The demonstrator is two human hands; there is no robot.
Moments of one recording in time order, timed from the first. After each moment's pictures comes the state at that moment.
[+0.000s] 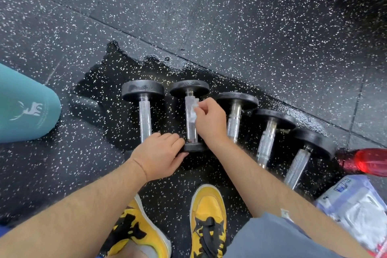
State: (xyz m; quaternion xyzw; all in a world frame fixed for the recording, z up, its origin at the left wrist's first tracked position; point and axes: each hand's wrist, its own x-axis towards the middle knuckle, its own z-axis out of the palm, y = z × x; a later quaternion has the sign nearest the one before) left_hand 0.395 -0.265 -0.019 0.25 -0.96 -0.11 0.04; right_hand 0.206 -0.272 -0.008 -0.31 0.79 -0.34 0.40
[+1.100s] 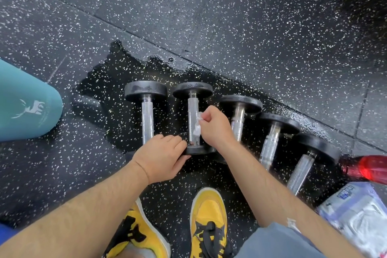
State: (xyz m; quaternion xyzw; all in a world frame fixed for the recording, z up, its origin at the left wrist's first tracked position) left_hand 0.393 -0.266 -0.018 0.26 -0.96 -0.11 0.04; right_hand 0.195 -0.268 -0.003 -0.35 0.80 -0.18 0.45
